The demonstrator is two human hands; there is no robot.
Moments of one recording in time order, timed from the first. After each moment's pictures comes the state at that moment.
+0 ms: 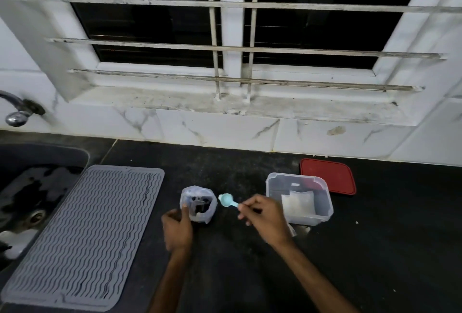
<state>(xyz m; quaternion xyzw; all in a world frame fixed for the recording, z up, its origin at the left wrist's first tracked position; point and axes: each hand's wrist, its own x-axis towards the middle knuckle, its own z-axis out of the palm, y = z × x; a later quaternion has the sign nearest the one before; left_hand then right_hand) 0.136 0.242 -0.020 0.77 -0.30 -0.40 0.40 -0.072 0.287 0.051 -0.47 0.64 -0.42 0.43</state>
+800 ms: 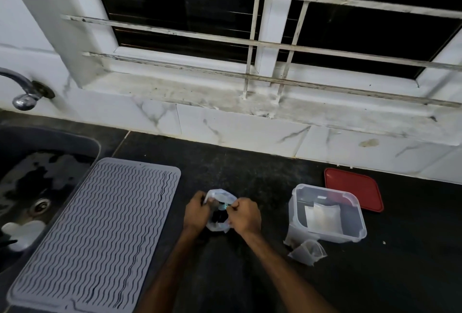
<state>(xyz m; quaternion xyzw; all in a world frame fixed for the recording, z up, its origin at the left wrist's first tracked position) 0.164 0.162 -0.037 0.67 -0.52 -0.44 0.30 0.029 0.191 -0.023 -0.48 0.79 -0.20 0.32</state>
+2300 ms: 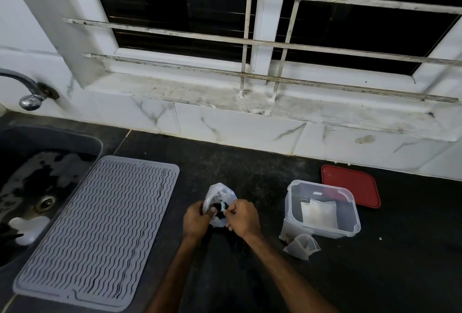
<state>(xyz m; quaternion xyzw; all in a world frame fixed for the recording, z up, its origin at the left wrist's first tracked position) 0.161 0.192 -0.054 0.67 -0.49 -0.47 0.30 0.014 0.212 -0.013 -0.55 0.73 -0.20 0.35</state>
